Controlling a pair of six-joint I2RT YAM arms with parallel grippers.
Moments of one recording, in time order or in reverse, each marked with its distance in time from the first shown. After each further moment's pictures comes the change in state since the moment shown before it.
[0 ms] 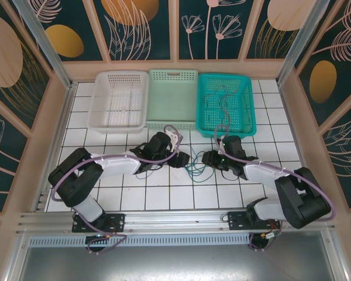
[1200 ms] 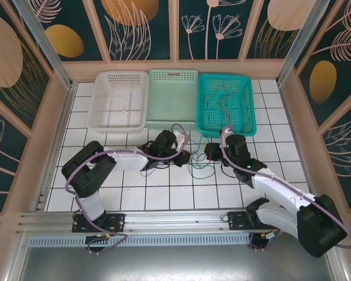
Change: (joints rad) left arm 0.000 0.125 0.069 0.071 0.134 -0.033; right arm 0.081 -0.308 0.017 -0.013 0.187 -0.037
